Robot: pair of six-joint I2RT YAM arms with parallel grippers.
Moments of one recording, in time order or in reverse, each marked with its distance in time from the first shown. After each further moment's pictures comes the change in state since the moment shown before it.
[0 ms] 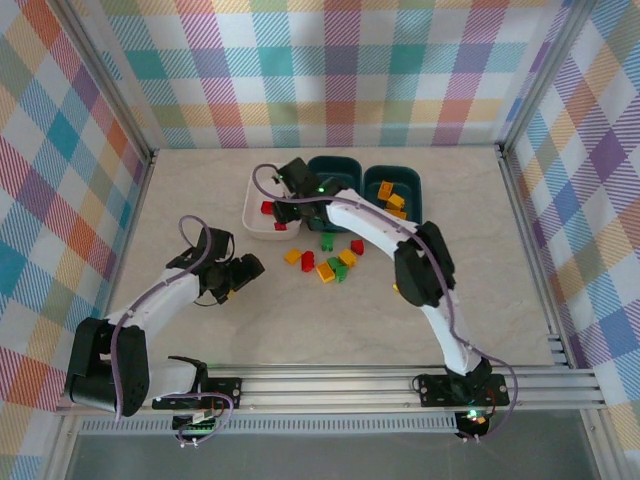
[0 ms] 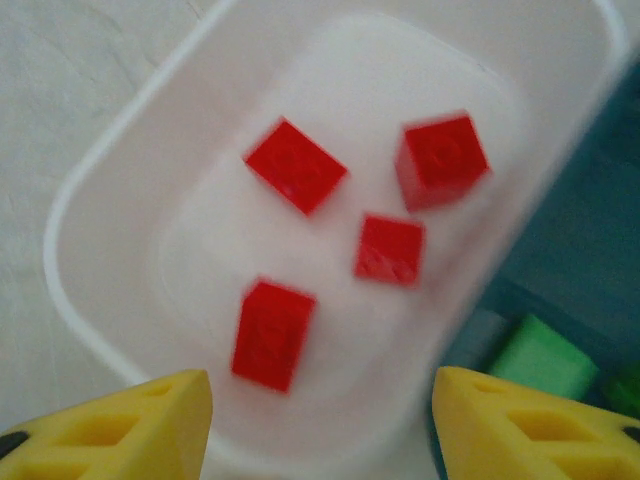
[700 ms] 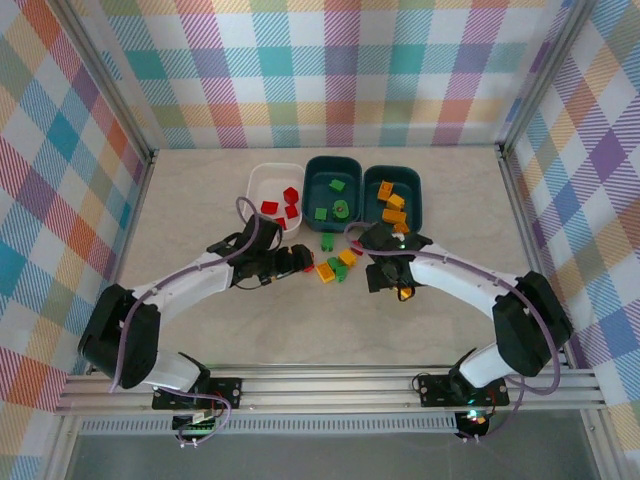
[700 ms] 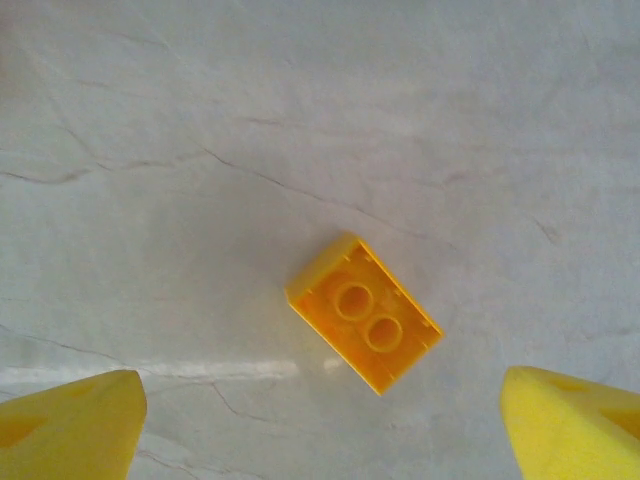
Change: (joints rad) left arm -0.328 0.200 0.211 0.141 0.049 0.003; right arm -0.106 -0.682 -0.965 -0.269 0.220 0.407
